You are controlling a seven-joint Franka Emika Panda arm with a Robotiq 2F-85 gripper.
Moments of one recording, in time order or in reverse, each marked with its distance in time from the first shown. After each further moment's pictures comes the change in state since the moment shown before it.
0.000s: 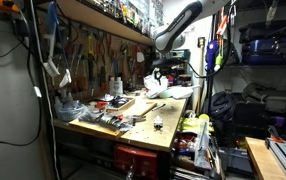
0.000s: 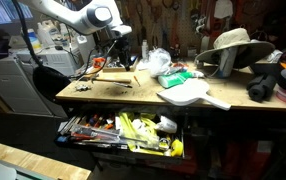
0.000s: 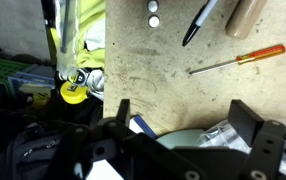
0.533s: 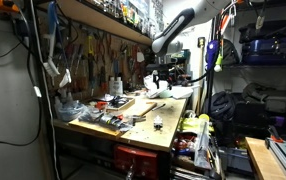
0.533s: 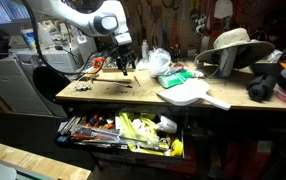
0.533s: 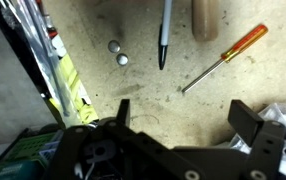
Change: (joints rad) arm -0.026 0.088 0.003 0.061 0.189 -0.002 0.299
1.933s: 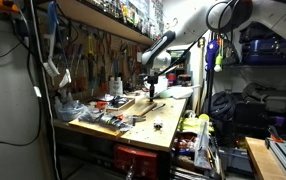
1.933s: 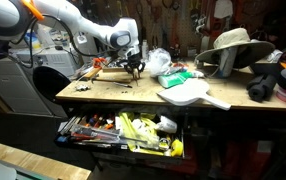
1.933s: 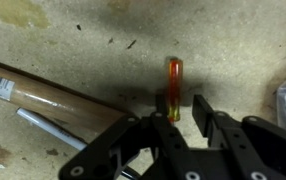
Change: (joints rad) arm -0.019 0.339 -0.001 0.348 0.292 0.002 0.886
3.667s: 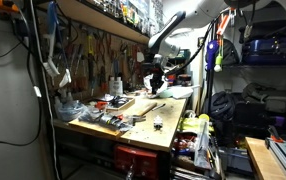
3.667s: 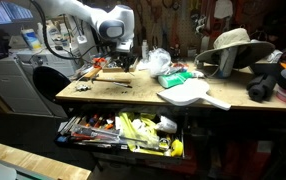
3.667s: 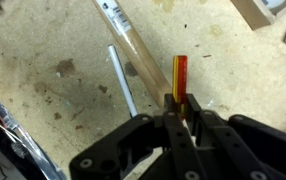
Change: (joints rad) arm -0.014 -0.238 0.011 -0.235 0.170 -0.057 -0.731
